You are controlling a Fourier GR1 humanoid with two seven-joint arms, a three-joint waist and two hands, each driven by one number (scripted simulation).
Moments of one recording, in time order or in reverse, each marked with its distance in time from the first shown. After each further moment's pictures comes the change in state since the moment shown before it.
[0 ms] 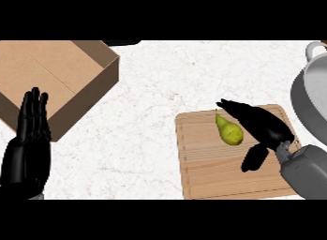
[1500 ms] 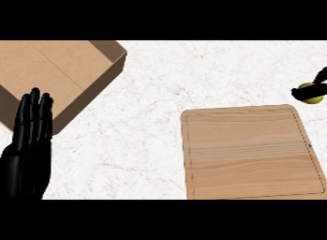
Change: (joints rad) left arm 0.018 -0.016 -0.033 -0.104 0.001 -0.046 0.008; right arm -0.215 -0.041 -0.429 0.576 0.172 -0.398 0.403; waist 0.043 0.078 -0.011
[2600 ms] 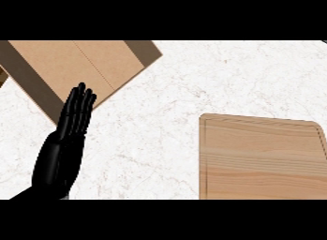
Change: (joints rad) left arm -0.104 -0.040 -0.120 0.063 -0.021 -0.039 0.071; right arm -0.462 -0.191 0.023 0.524 0.535 -0.091 0.490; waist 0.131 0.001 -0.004
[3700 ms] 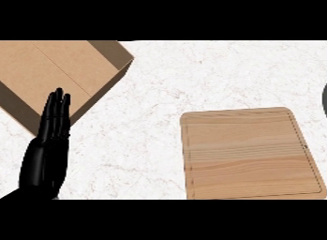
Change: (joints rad) left arm 0.074 0.000 0.079 0.017 -0.010 0.048 -0.034; right arm -0.036 0.065 -0.105 0.246 0.085 -0.078 0.023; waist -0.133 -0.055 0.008
